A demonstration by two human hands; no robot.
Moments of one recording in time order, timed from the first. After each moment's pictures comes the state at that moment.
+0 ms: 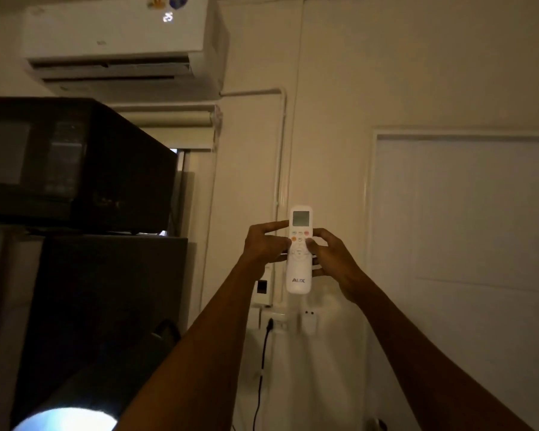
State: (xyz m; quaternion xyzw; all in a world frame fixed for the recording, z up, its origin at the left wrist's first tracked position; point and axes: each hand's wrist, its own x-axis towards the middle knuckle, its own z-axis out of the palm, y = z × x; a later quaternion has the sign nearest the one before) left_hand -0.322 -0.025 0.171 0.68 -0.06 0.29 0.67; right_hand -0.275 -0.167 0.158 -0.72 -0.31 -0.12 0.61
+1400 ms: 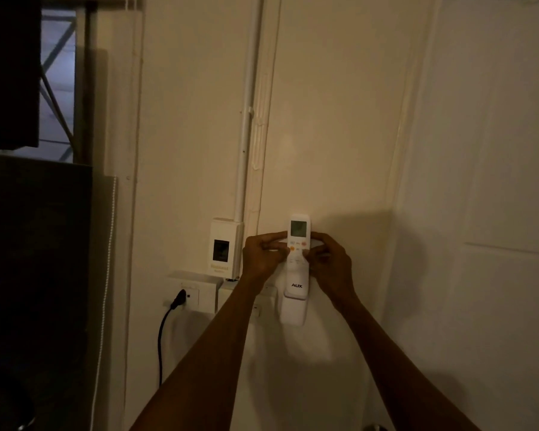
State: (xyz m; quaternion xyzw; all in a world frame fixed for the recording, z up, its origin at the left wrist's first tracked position) left_hand 0.033 -0.009 0.022 0.68 -0.01 0.32 0.67; right_hand 0.066 -0.148 0.017 -0.75 -0.24 -0.28 0.54
